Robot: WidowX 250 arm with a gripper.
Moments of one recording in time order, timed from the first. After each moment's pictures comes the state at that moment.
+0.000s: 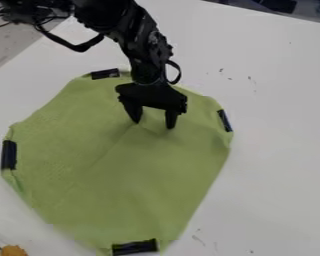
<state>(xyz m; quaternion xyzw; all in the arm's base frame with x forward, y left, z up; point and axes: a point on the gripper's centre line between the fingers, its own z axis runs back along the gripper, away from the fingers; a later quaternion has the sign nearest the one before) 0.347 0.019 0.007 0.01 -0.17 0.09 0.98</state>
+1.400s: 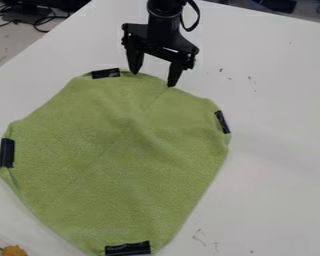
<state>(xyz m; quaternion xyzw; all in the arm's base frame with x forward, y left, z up) 0.360 0.022 0.084 0.10 -0.10 0.04 0.99</state>
